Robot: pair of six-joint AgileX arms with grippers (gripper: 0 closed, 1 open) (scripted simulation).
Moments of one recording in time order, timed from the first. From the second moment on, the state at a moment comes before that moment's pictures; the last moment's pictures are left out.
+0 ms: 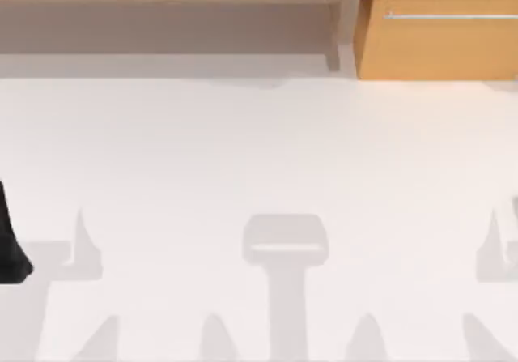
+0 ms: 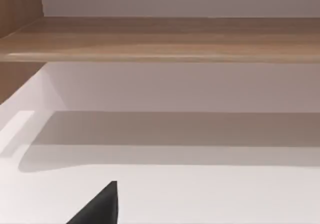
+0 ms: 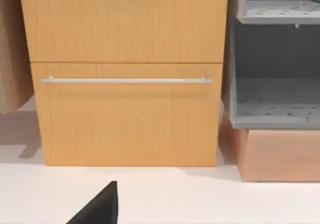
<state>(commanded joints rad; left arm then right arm) 0.00 0.00 0.00 0.00 0.00 0.00 0.00 0.00 0.00 0.00 0.00 0.00</state>
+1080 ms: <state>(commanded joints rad) 0.00 0.00 0.00 0.00 0.00 0.00 -0.27 1.22 0.85 0.35 -0.26 0.00</state>
